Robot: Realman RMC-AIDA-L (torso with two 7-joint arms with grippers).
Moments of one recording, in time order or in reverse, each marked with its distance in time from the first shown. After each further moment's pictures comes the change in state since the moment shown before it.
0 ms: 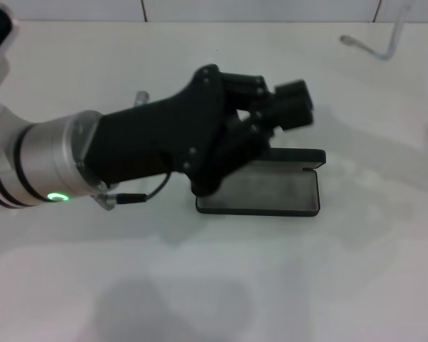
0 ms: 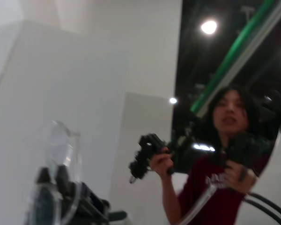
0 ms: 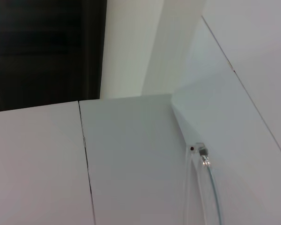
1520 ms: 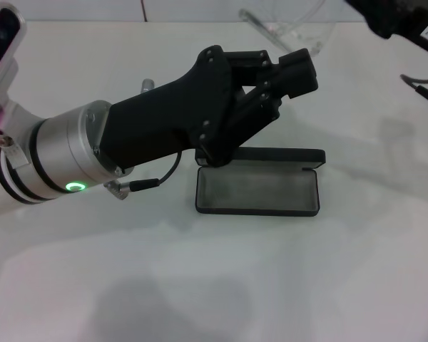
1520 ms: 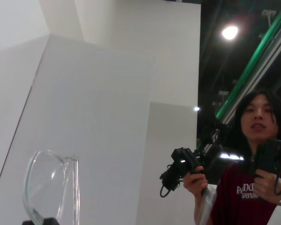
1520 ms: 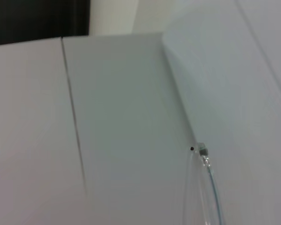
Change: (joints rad) left arm -0.024 0.001 0.081 -0.074 -0.135 -0.066 0.076; right arm 0.067 0.007 -0.256 0.122 0.065 0.170 -0.178
